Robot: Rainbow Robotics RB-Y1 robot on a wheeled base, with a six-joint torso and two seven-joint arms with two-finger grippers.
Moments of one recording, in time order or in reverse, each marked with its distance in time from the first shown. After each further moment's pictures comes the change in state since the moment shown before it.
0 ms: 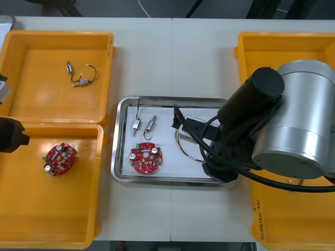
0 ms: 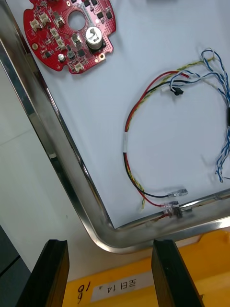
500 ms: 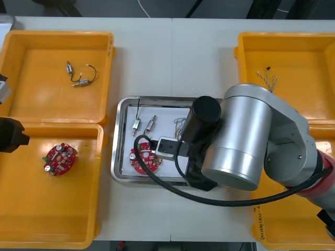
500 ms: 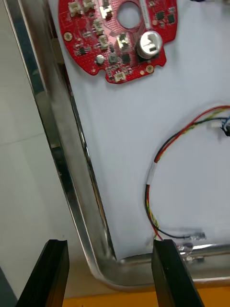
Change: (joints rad) right arm -0.029 0.130 0.173 0.136 0.171 0.000 0.176; left arm 0.000 0.000 0.001 0.000 0.001 0.000 0.000
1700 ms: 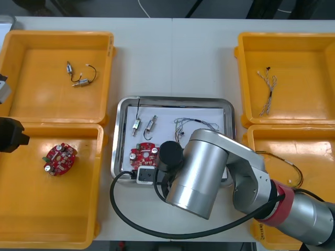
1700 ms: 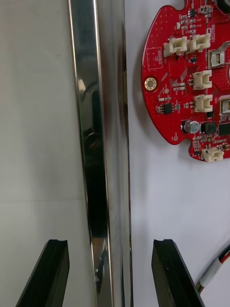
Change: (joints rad) right arm 0.120 0.132 0.158 0.186 0.260 -0.203 0.184; left arm 0.000 0.001 0.001 -0.001 0.000 0.000 0.000
